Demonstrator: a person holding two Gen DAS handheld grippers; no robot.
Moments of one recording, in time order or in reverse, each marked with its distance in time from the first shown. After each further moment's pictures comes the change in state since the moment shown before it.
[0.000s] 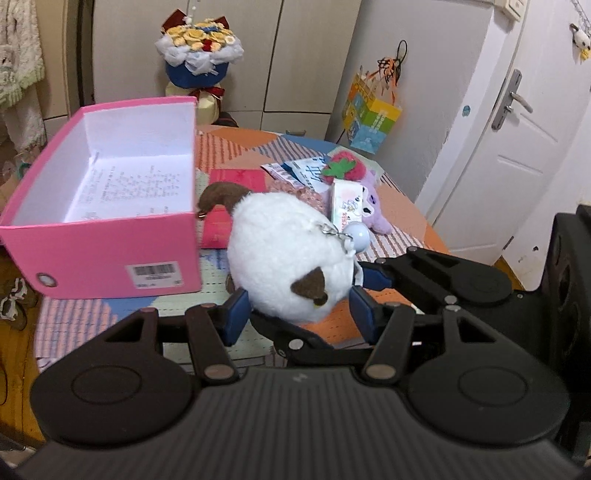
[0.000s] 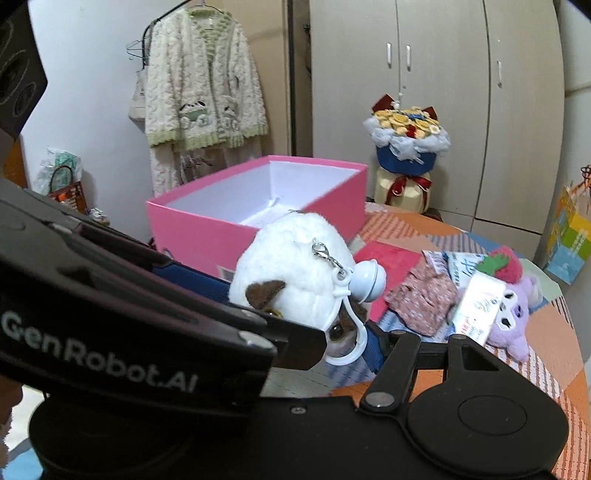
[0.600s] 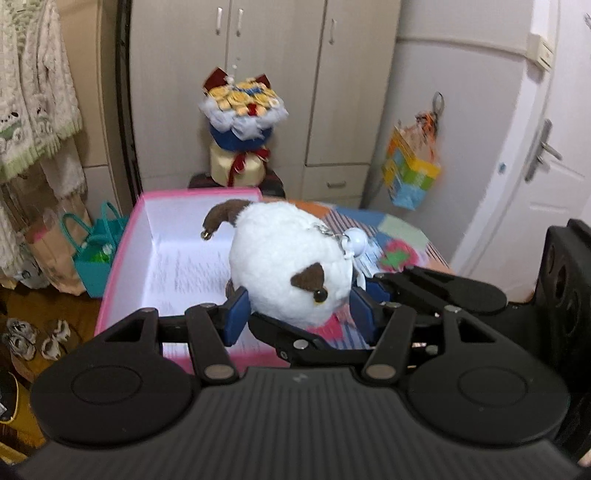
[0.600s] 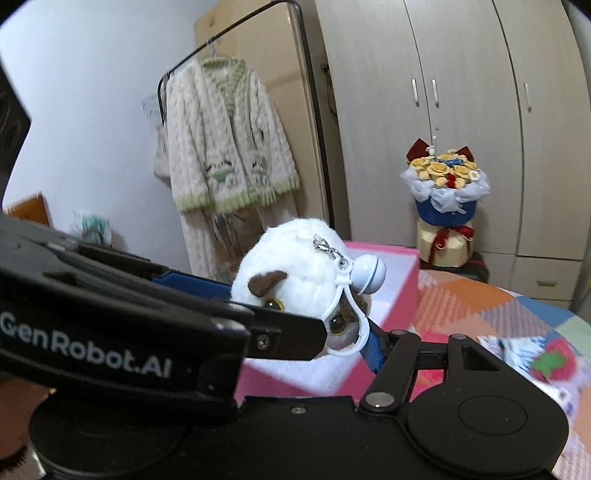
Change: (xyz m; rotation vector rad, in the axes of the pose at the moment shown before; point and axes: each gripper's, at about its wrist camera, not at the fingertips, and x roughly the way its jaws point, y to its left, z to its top) left arm -0.042 0.050 0.104 0.008 -0.113 0.118; right arm 0.039 -0.002 0.111 0.101 -0.132 0.154
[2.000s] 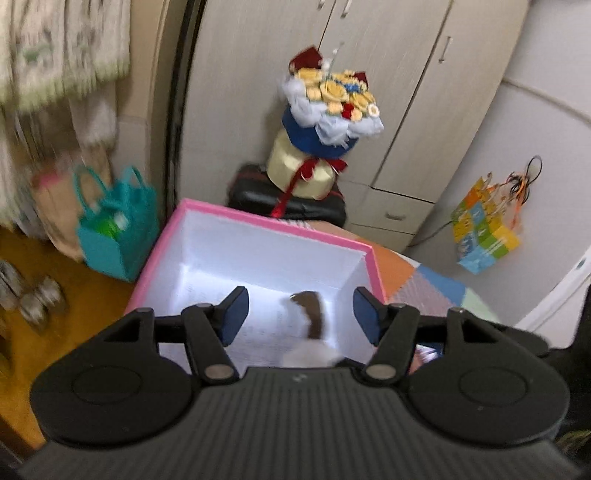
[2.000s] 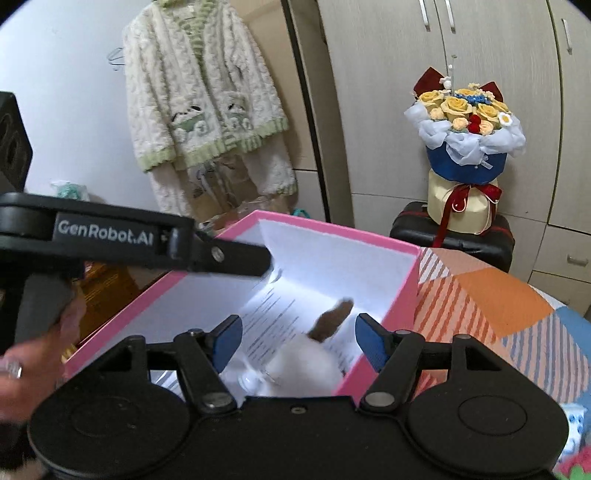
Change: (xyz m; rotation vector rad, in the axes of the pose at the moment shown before) left arm 0.145 0.121 0.050 -0.246 -0.009 0.081; right arm 0.133 -0.095 0.039 -0.003 0.219 0.046
